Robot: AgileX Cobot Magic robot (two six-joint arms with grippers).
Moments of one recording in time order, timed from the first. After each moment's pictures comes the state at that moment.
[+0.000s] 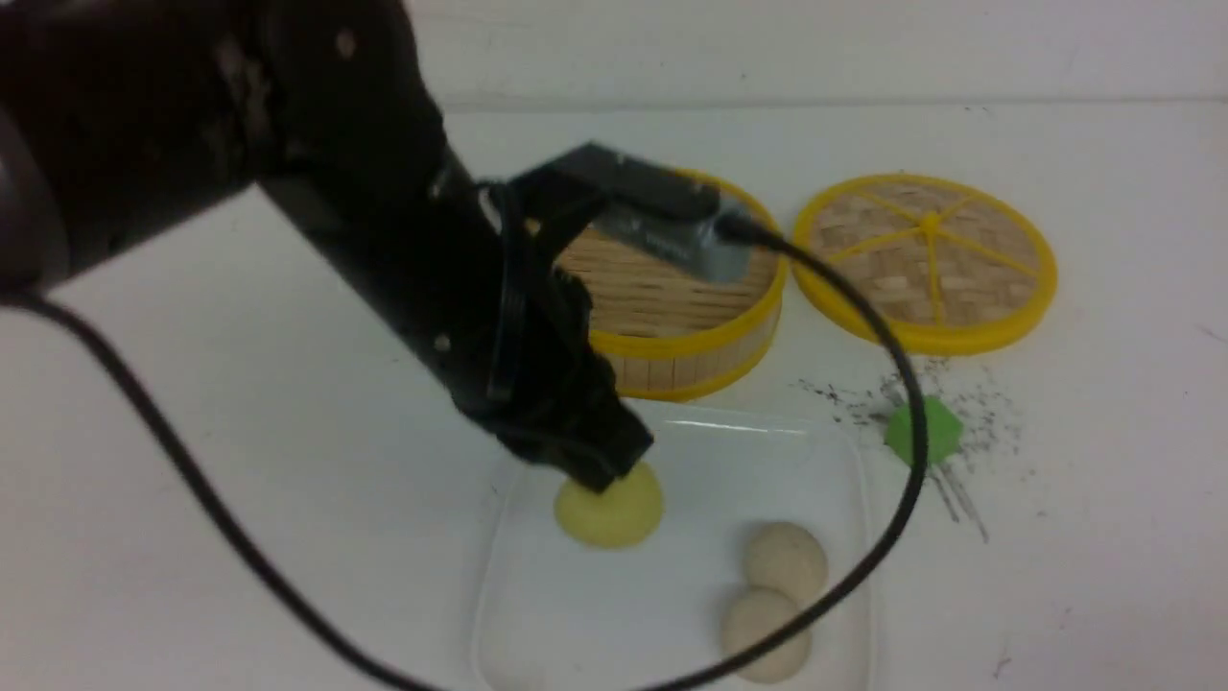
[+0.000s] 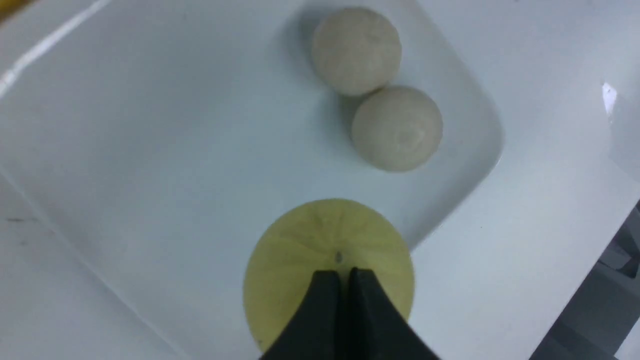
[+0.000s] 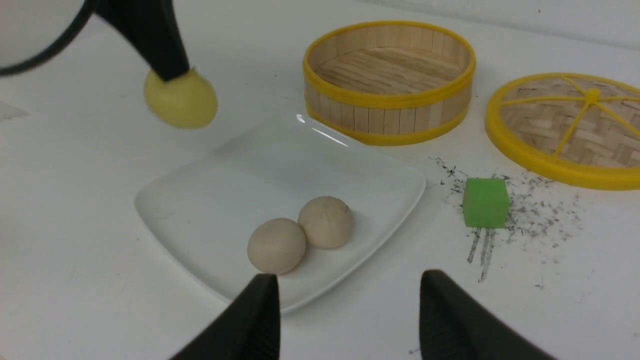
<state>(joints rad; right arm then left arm) 0.30 -0.02 -0.43 0.40 0.86 -0.27 -0.58 1.52 -1.23 -0.38 1.02 0.42</state>
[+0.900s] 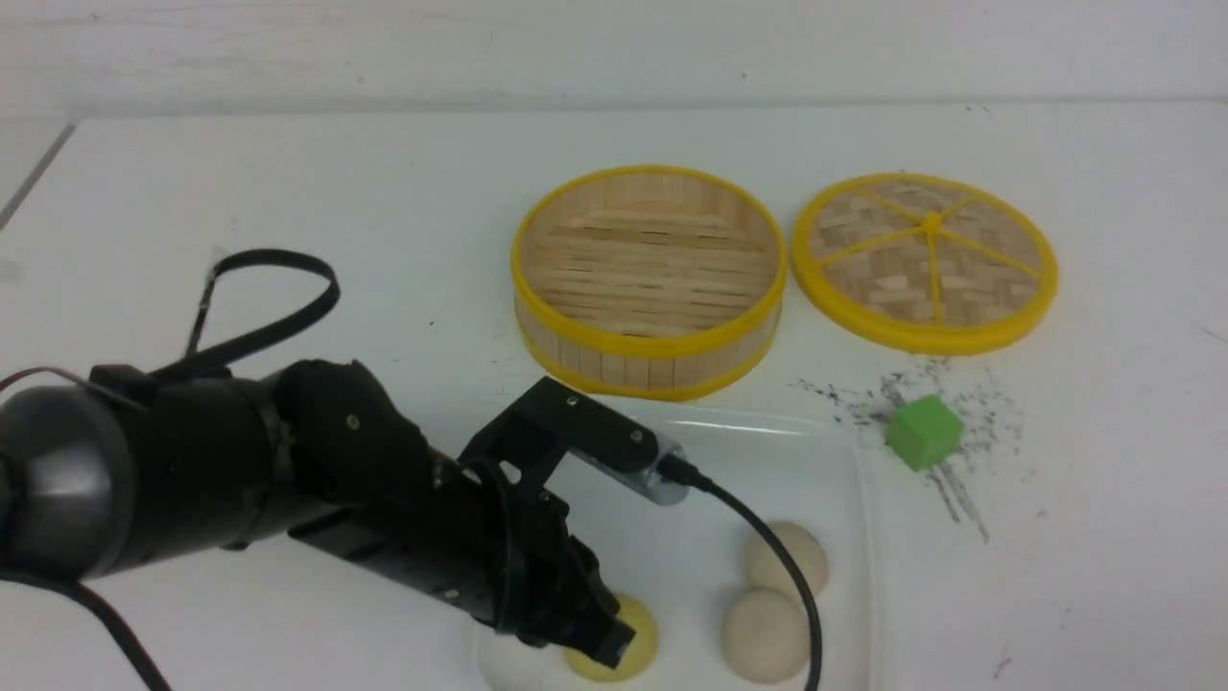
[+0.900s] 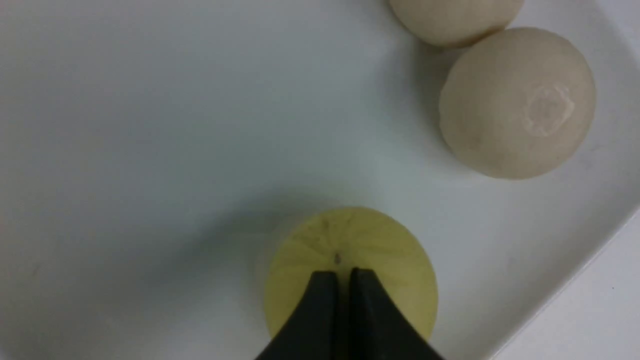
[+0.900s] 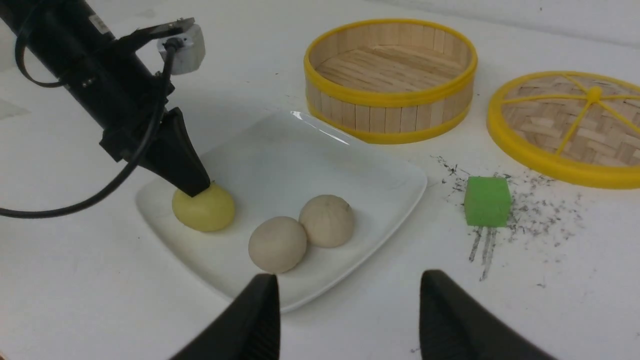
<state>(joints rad) 0.30 -0.02 -0.43 0.40 0.86 -0.27 -0.58 1.57 -0.79 -0.72 0.47 0.76</state>
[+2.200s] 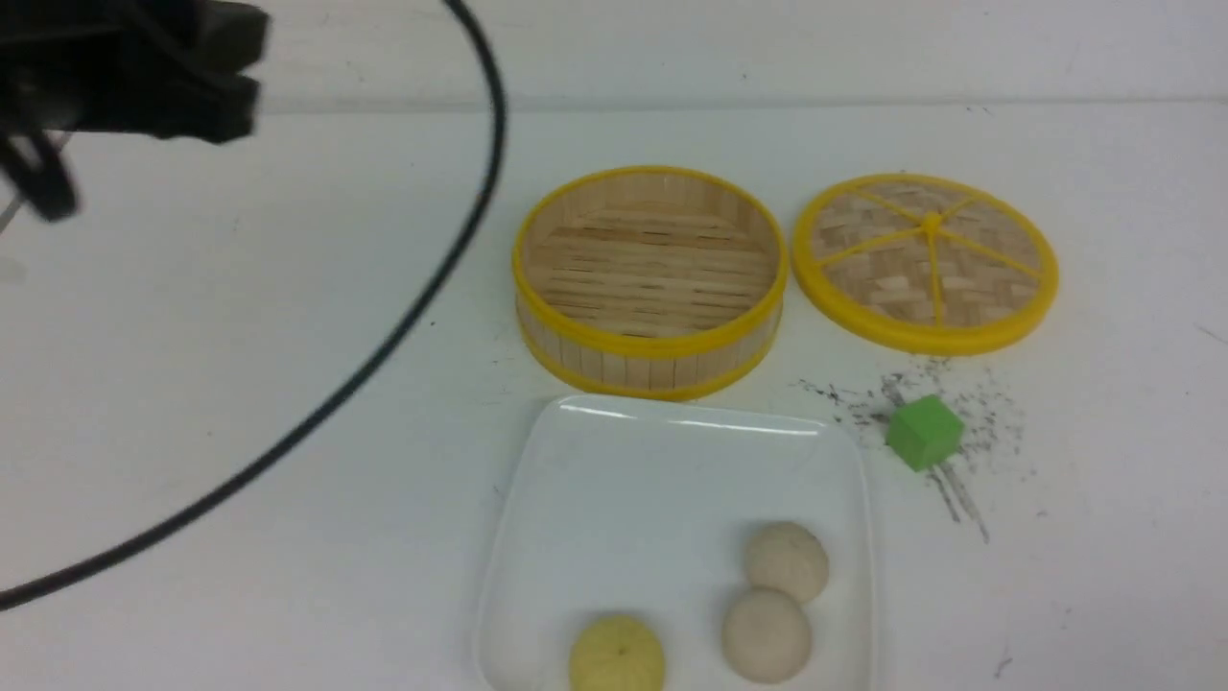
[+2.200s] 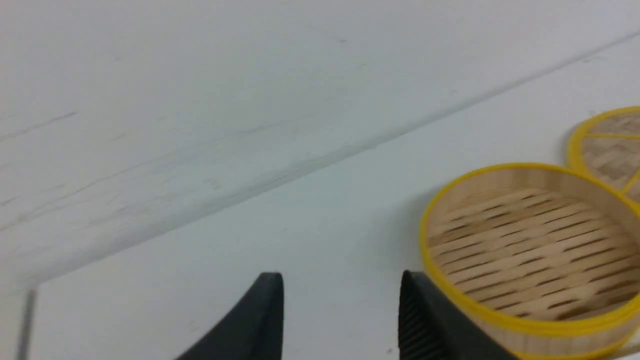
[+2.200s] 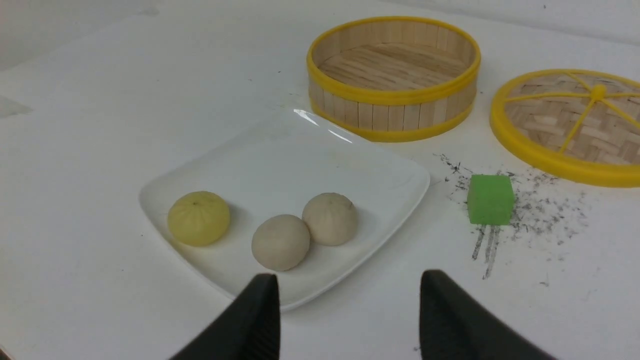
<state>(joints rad) 0.30 -0.02 -0.43 0.41 0.87 -0.27 -0.09 1.04 -1.09 -0.33 0.42 0.62</state>
